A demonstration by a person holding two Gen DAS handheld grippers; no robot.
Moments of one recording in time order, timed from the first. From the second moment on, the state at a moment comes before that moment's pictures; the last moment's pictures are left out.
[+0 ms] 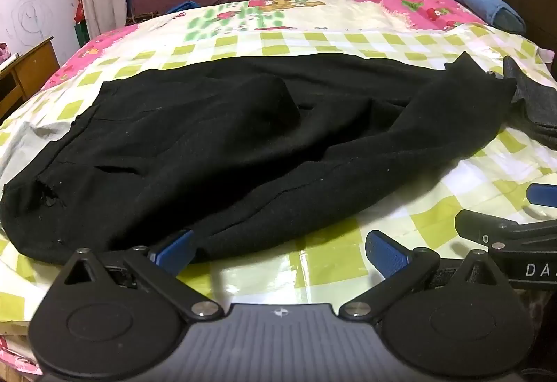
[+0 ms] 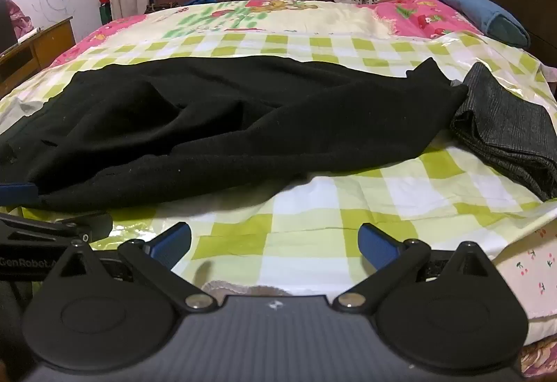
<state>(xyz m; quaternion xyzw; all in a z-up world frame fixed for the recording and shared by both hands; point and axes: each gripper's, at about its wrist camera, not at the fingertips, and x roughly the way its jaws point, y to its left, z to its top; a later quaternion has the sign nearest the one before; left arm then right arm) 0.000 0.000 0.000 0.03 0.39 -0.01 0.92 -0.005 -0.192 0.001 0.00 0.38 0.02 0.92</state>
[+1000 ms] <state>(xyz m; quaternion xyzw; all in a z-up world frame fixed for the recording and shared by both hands) -0.003 -0.005 -0.002 0.05 0.38 0.00 0.92 -0.006 -0.190 0.000 0.00 0.38 0.02 0.92</state>
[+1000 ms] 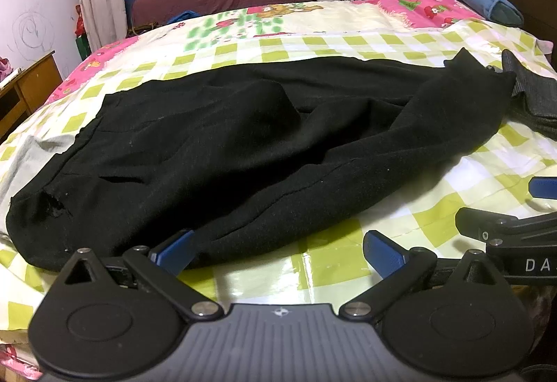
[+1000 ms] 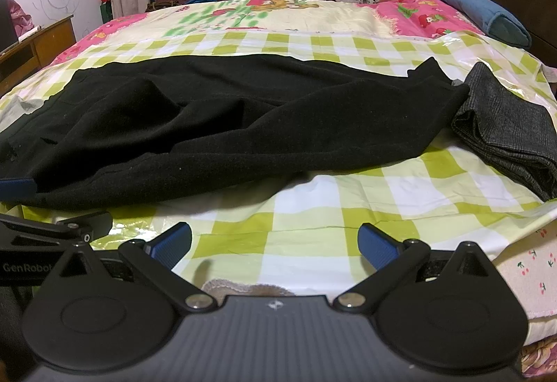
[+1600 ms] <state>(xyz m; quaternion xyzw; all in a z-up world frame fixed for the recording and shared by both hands) -0.004 -0.004 -0.002 0.06 0.38 0.00 0.93 -0.005 -0.186 -0.001 -0.01 0.38 0.02 0.92</state>
